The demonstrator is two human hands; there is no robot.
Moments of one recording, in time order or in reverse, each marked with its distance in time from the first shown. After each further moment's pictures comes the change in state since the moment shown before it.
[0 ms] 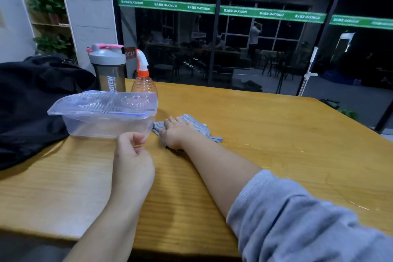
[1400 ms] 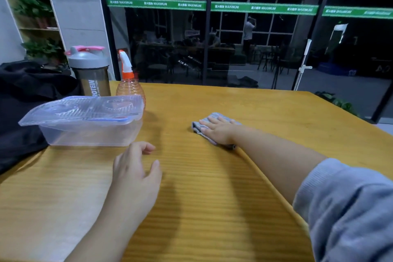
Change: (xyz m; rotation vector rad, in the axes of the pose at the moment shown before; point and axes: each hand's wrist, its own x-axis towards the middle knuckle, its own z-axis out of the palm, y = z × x) left_hand -0.028 0.021 0.006 0.398 -0.290 0.215; right_hand -0.031 0.139 -0.030 -0.071 -0.112 0.114
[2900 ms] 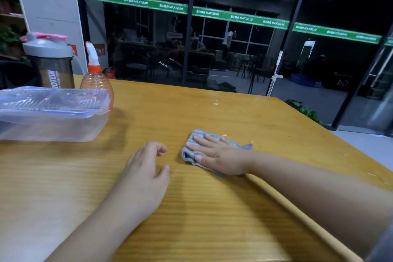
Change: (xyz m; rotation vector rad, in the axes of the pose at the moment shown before) left_hand -0.014 0.039 0.050 -0.010 -0.200 0.134; right_hand -0.111 0.043 0.021 0.015 -0.076 -0.200
